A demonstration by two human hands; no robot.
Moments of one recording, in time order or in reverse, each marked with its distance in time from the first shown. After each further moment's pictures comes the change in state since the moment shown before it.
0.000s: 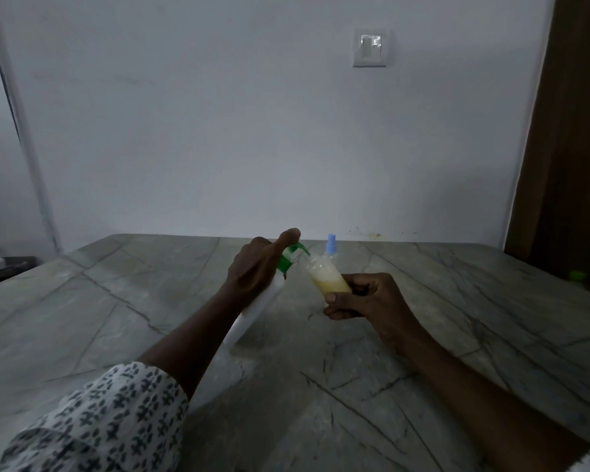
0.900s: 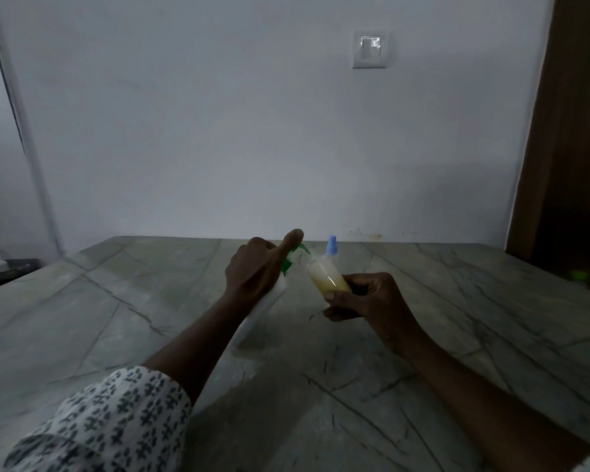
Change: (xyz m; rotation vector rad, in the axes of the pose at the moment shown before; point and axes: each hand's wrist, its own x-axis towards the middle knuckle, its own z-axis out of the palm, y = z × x) left_hand 0.004 0.001 0.005 0.203 0.121 0.001; right_hand 0.000 0.000 0.002 -0.074 0.023 -0.012
